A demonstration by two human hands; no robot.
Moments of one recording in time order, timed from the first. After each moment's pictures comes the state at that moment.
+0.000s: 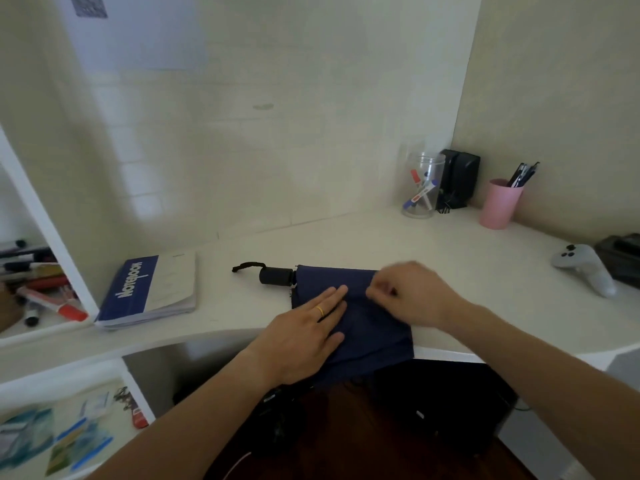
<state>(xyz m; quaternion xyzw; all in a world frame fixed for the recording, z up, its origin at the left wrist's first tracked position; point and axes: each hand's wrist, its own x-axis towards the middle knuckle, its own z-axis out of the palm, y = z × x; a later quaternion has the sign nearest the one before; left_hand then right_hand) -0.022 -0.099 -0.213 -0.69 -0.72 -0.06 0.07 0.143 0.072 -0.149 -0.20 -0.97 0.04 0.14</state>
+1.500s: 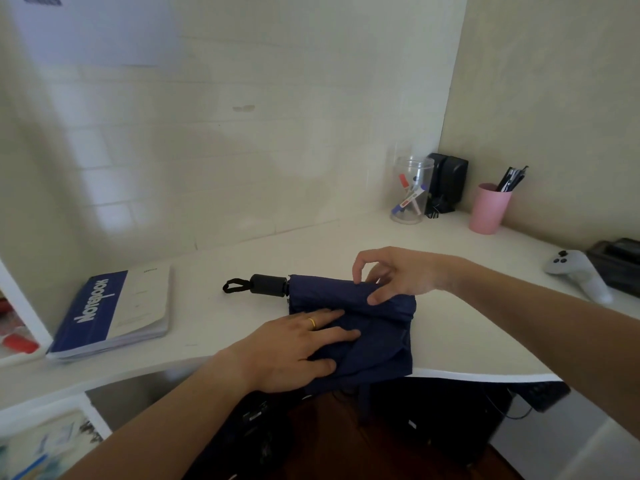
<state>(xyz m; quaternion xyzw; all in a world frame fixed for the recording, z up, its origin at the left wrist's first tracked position) -0.039 -0.081 -0.187 -0.74 -0.67 -0.05 -0.05 0.115 0.146 -0.121 -0.16 -0.92 0.36 -0.04</state>
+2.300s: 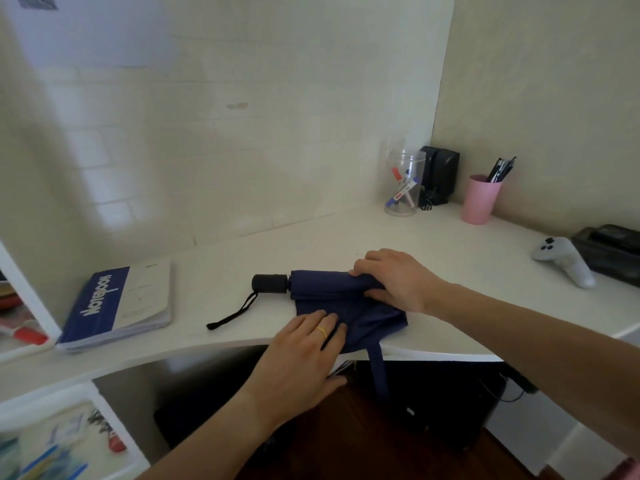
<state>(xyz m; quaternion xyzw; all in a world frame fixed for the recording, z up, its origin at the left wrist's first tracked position) 0.005 -0.098 -0.225 -0.70 -0.68 0.01 0.21 0.130 0.129 -0.162 -0.11 -0.98 -0.03 0.13</state>
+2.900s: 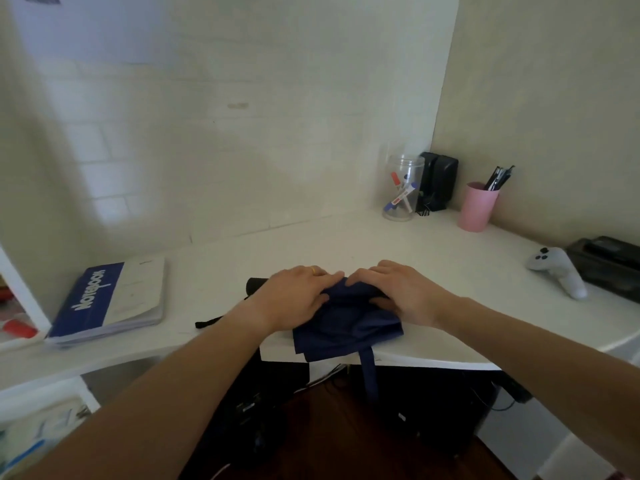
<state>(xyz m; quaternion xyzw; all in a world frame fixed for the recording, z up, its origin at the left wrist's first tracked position) -0.042 -0.029 -0.168 -0.70 -0.71 -0.07 0.08 0.155 0.133 -0.164 -0.05 -0.99 0.03 0.12</state>
